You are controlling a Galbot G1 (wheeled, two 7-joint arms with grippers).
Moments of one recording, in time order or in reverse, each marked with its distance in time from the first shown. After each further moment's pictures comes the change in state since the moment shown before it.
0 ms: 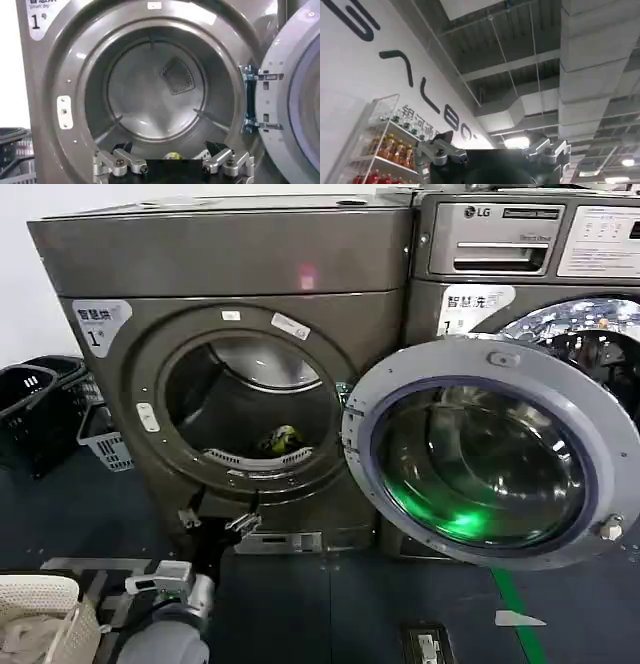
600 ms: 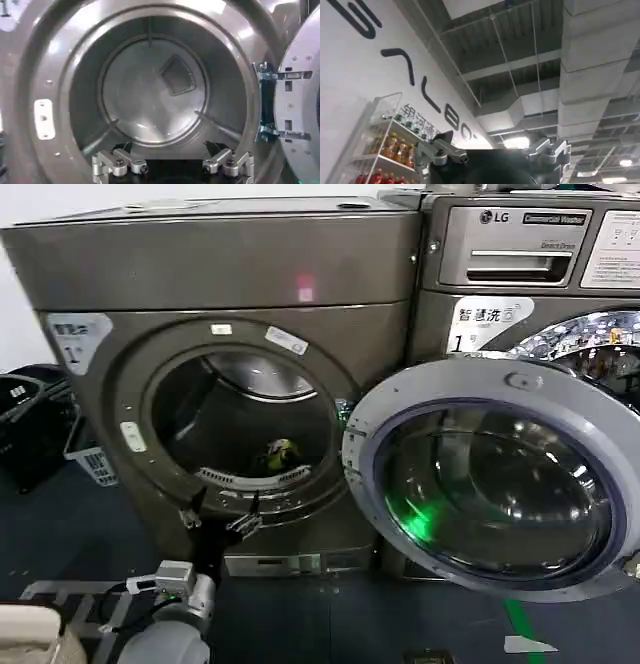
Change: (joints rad) left arm 0.002 -0.003 0.003 0.001 0.005 0.000 0.004; right arm 0.000 0.003 0.009 -0.012 -0.002 0.006 -0.007
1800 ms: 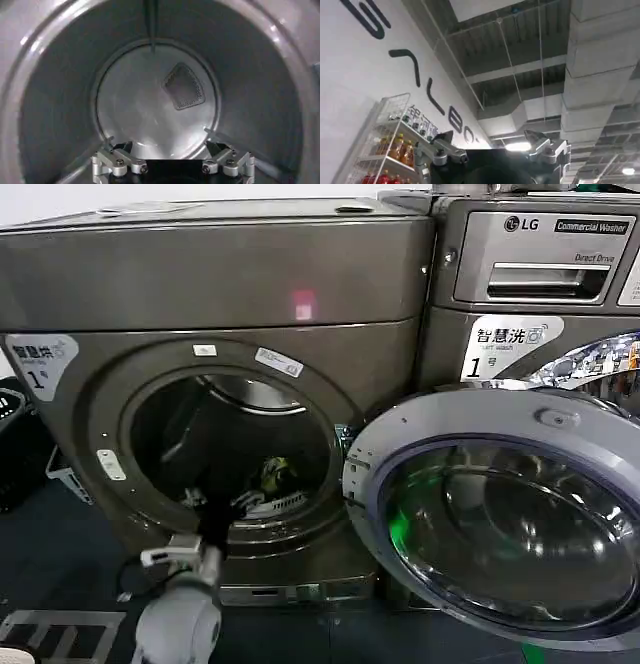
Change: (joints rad) left arm -0.196 -0.008 0.007 0.205 -0.015 -0.088 -0.020; right arm -0.024 0.016 0.012 0.035 0.002 0.014 -0.005
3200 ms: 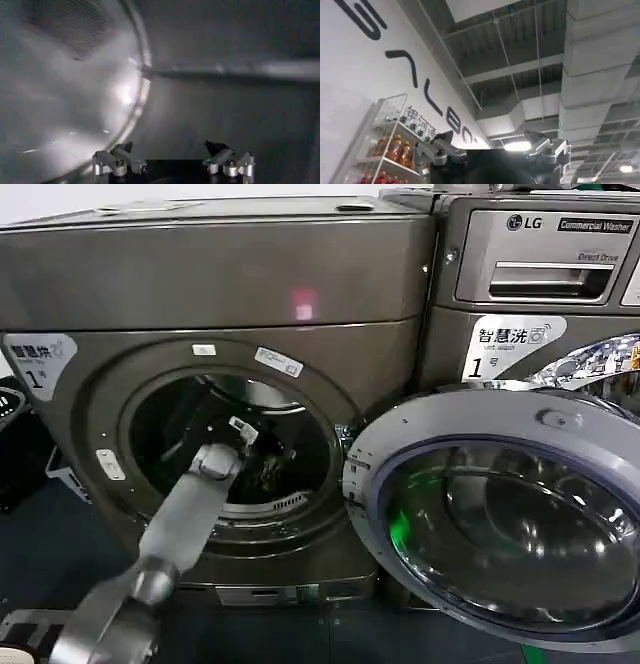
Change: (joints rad) left arm -0.993 0.145 0.412 1.359 0.175 -0.232 0.673; right arm 0.017 0.004 0.005 -0.039 0.001 0.017 -0.015
